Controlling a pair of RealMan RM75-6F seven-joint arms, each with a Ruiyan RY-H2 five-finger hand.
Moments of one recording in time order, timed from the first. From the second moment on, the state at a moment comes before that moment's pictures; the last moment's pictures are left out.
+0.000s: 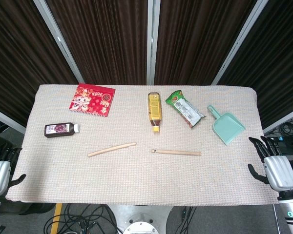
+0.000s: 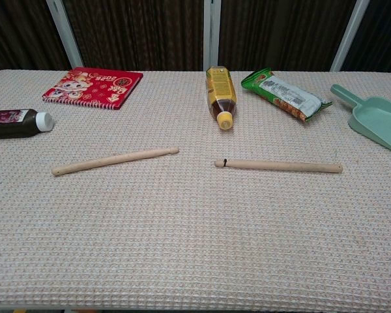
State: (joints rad) left arm -0.04 -1.10 -0.04 -1.68 1.44 1.49 0.23; right arm 0.14 -1.03 0.04 -1.62 -1.59 1.44 0.13
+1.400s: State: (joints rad) left arm -0.04 -1.10 -0.02 -1.66 1.45 1.48 0.20; right arm 0.48 -1.60 0.13 -1.23 -1.38 1.01 -0.26
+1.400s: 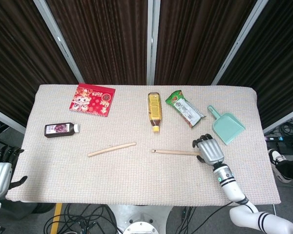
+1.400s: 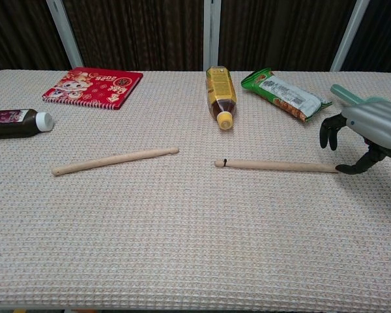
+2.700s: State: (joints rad) left arm -0.03 -1.11 -0.02 -1.61 1.45 1.49 0.13; right arm 0.53 -1.72 0.09 -1.11 -1.36 1.00 -0.28
